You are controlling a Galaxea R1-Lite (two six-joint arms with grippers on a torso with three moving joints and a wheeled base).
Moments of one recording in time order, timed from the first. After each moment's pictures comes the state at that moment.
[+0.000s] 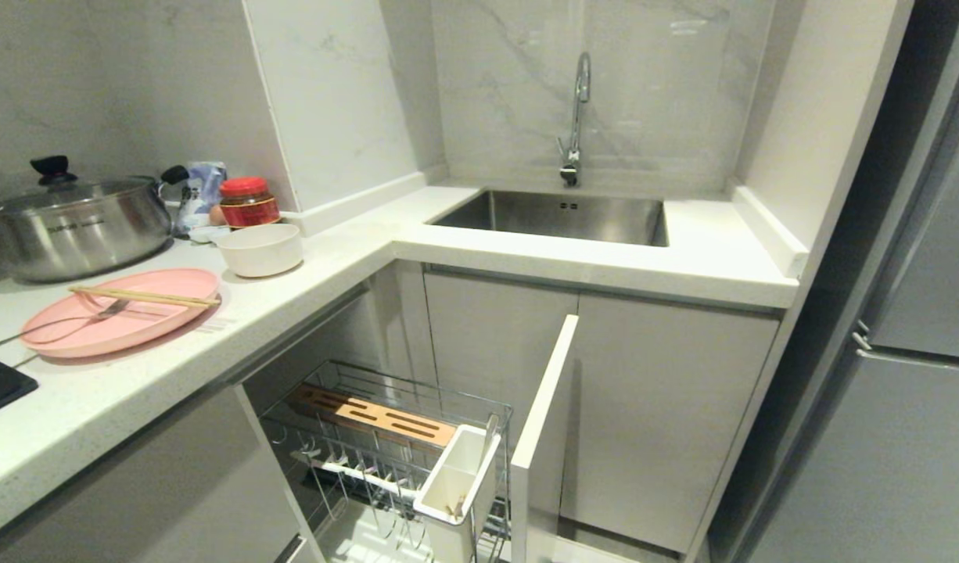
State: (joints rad) left arm 0.00 0.00 0.00 0.00 -0.05 0.11; right arm 0.00 0.00 0.00 -0.08 0.00 0.02
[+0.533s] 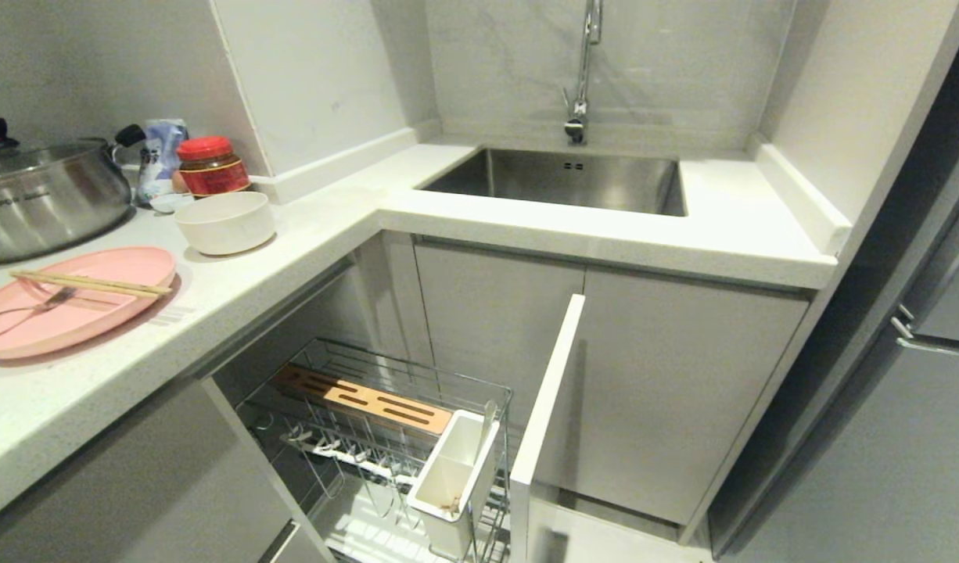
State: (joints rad) left arm 0.00 0.00 0.00 0.00 -0.05 0.11; right arm 0.00 0.00 0.00 -0.08 0.00 0.02
